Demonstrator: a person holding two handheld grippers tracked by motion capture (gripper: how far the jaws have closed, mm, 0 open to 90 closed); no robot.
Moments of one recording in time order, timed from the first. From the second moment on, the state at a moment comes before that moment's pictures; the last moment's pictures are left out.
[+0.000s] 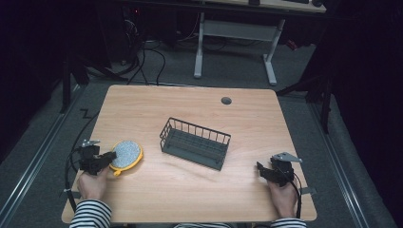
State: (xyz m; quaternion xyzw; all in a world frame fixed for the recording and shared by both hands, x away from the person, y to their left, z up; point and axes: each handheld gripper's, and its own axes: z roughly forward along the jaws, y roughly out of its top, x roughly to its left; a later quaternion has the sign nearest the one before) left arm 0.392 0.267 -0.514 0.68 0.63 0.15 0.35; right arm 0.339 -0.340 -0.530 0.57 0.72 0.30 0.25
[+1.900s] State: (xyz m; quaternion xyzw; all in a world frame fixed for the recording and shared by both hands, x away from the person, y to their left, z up) left arm 0.391 0.234 -0.398 0.72 0.52 0.14 0.45; right arm 0.339 -0.339 -0.530 0.56 0.73 0.30 0.25
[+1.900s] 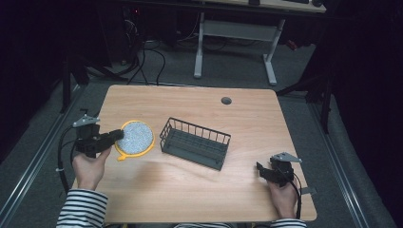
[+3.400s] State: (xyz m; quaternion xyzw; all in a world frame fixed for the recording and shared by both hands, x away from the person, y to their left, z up) left arm 0.486 0.084 -0.403 0.77 0.43 0.09 0.46; right arm 0.339 -0.339 -0.530 0.56 0.73 0.31 0.25
